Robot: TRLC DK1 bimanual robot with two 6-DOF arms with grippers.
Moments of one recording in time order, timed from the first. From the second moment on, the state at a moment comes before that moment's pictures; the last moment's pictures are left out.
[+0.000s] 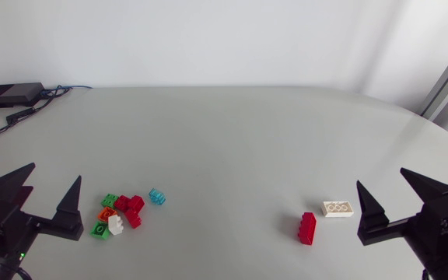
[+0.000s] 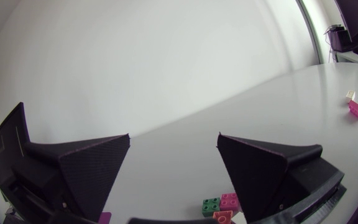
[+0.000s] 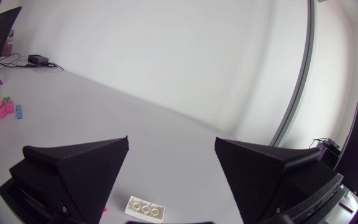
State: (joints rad) left arm -0.03 0.01 0.02 -0.01 0.00 0.40; right arm 0.05 0.00 0.07 -0.10 -0.02 -0.33
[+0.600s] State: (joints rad) left arm -0.01 0.01 0.02 -0.01 0.00 0.39; right arm 0.02 0.00 0.07 -0.10 -0.02 -0.31
